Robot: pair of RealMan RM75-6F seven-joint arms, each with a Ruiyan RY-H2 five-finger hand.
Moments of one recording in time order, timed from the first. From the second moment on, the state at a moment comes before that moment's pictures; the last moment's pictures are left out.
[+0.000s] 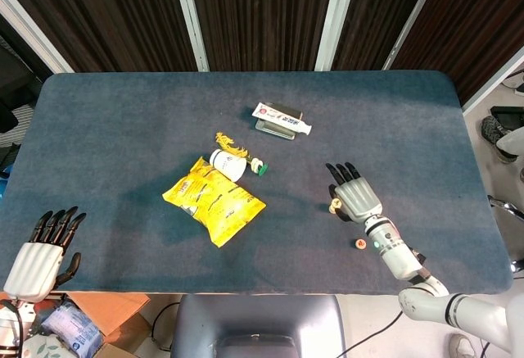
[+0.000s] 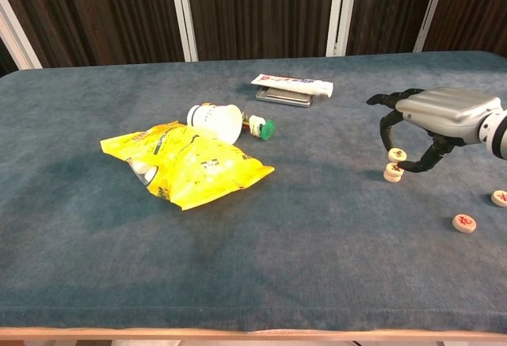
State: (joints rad) left arm -0.14 -1.14 0.01 -1.57 1.60 1.47 0.10; right arm 0.64 -1.53 0.13 -1.24 -1.27 0.90 -0.35
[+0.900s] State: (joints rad) left arm -0.14 -1.14 0.02 -1.57 1.61 1.46 0.08; right arm 0.65 -1.55 0.11 -1.21 -1.25 0.89 -0.36
